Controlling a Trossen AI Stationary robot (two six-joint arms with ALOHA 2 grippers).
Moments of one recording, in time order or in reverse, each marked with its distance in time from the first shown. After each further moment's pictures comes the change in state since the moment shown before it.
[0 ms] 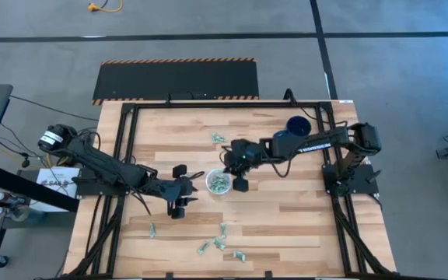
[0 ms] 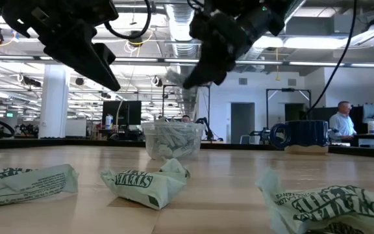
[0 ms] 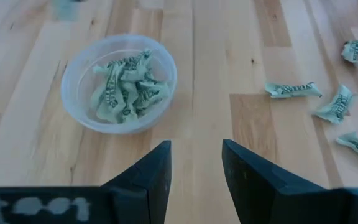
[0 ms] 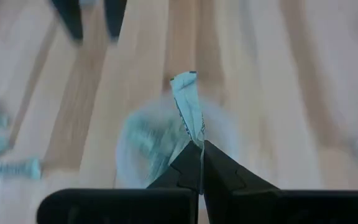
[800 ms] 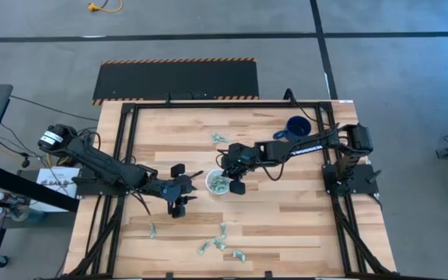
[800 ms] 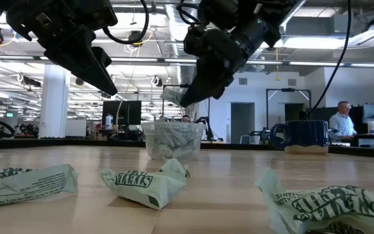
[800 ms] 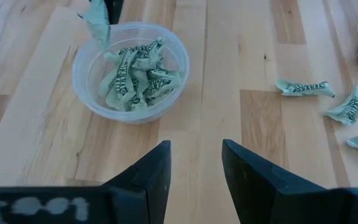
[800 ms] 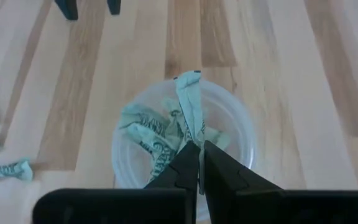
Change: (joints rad) left arm -0.004 0.000 0.000 -0.033 -0.026 -0.062; right arm 0.011 0.083 0.001 0.039 -0.015 0.043
